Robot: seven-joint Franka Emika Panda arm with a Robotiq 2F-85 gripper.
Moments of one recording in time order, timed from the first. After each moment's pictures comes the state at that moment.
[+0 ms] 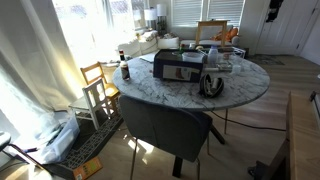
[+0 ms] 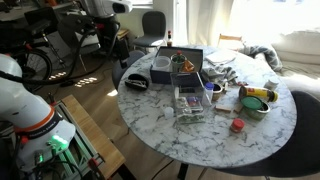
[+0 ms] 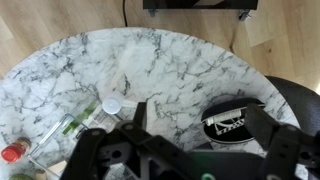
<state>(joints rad) -0.17 -0.65 -0.24 -2.58 -0.20 1.93 -0.29</state>
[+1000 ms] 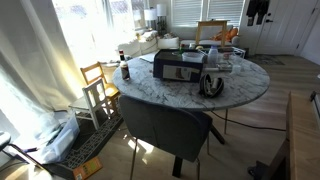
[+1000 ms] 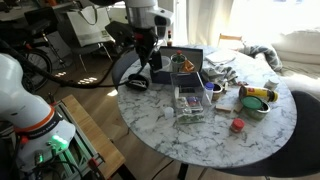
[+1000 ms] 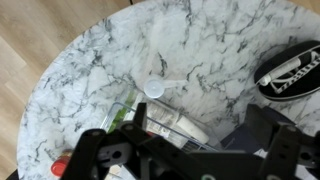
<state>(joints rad) -0.21 -0.25 -0.36 -2.32 -0.11 2.06 -0.25</state>
